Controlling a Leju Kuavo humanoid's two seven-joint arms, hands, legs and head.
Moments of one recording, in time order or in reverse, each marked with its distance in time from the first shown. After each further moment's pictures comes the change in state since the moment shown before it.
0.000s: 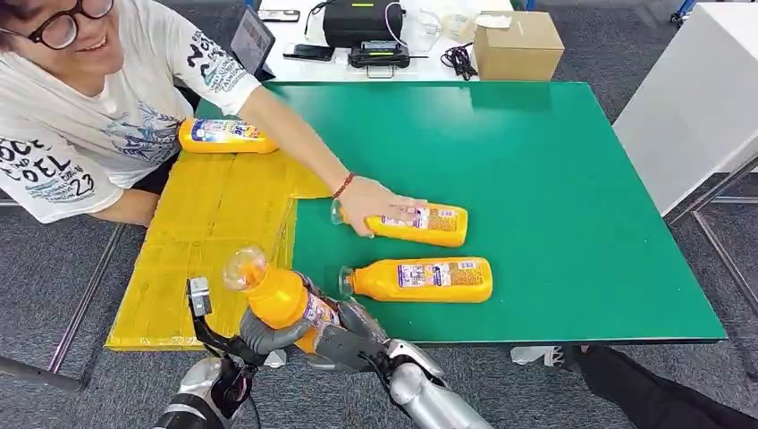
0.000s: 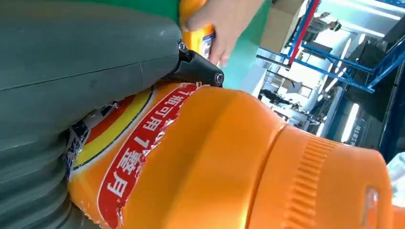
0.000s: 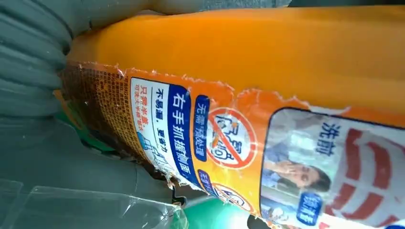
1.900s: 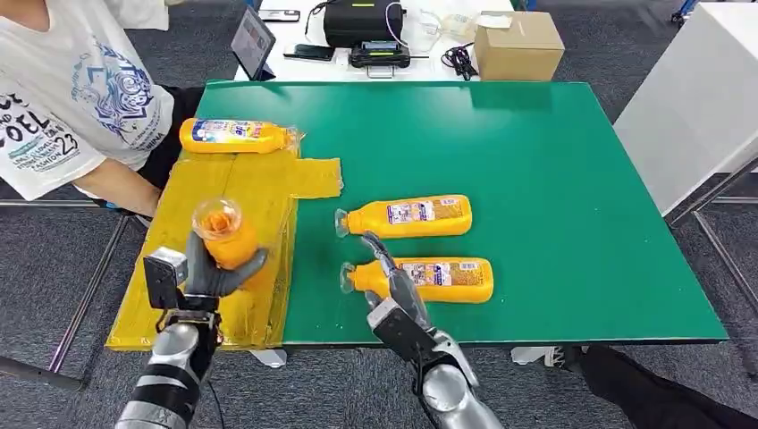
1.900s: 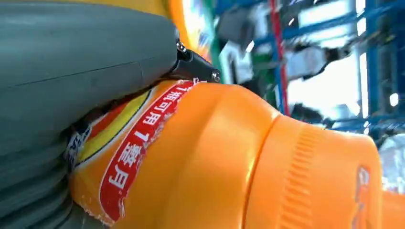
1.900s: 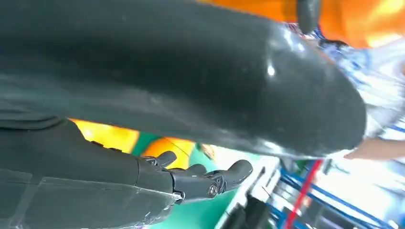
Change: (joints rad) left arm -0.080 0.018 0.188 -0.149 -0.449 0.718 -0.129; right arm 0.222 -0.067 -0.147 -0.587 -0.113 -0.122 0.008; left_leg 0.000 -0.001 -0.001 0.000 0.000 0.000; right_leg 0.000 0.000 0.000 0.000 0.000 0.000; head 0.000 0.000
